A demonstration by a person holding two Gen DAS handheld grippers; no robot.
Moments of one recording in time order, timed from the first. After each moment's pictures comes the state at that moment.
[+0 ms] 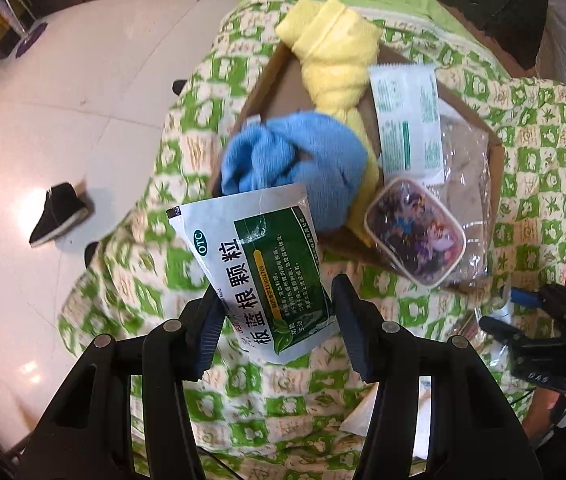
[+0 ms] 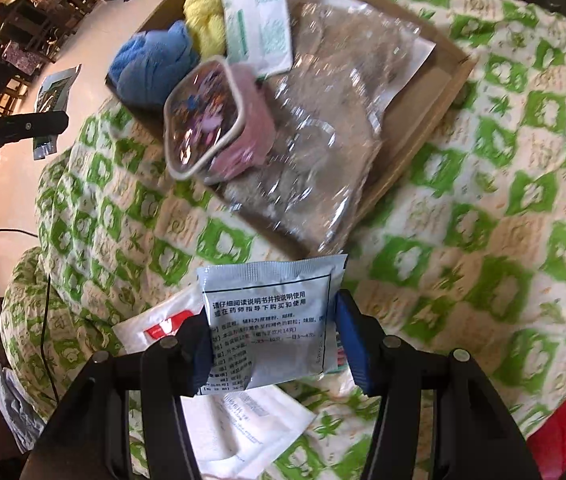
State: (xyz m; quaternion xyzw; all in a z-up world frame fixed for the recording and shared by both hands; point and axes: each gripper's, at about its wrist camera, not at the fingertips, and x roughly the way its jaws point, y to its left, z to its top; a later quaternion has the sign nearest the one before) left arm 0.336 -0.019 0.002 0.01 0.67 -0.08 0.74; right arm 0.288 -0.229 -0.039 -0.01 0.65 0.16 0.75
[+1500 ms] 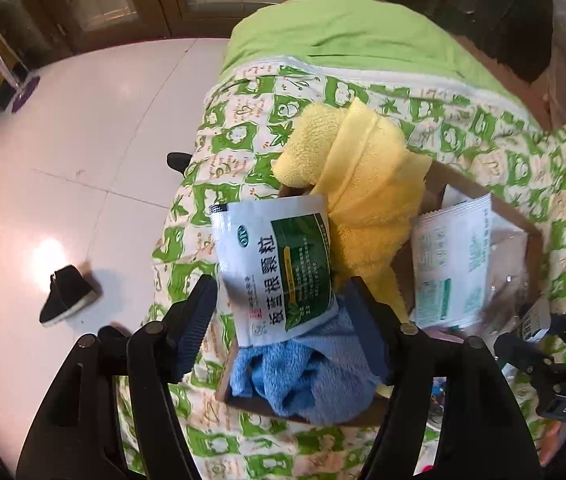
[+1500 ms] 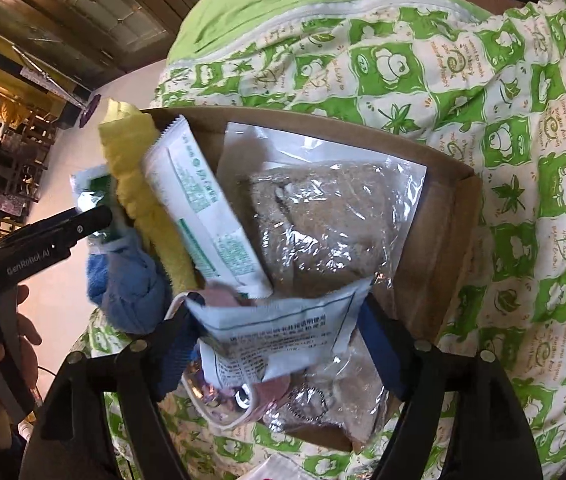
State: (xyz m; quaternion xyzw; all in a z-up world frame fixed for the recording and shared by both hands) left arm 0.448 -0.032 -0.025 0.05 0.62 -0.09 0.78; right arm 0.383 -0.237 -0.036 0.17 0.57 0.07 0.80
